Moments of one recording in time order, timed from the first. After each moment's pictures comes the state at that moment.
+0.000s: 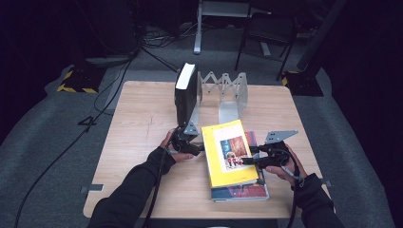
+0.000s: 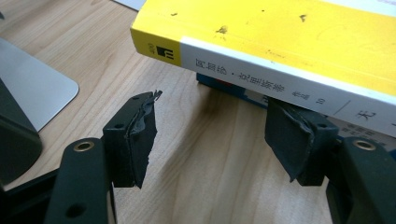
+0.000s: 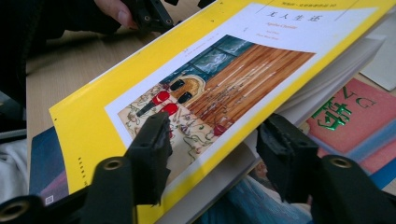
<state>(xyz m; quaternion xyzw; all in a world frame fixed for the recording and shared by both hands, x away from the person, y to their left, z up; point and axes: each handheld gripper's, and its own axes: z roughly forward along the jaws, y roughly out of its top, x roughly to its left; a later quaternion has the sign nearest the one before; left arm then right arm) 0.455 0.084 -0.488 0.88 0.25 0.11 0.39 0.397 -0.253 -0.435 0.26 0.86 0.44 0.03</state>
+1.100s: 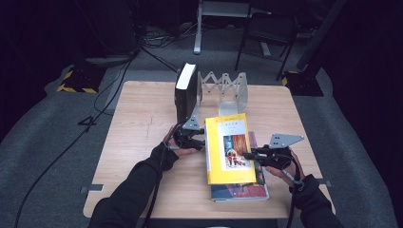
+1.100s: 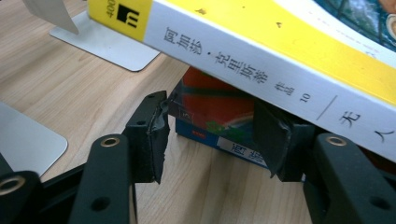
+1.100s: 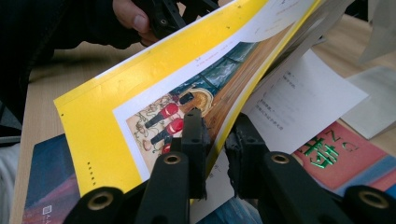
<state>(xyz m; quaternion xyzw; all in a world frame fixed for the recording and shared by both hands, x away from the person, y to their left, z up) 0.458 0.079 -0.462 0.86 0.22 0.08 0.46 0.381 -0.254 -0.429 0.20 0.84 0.50 0.09</state>
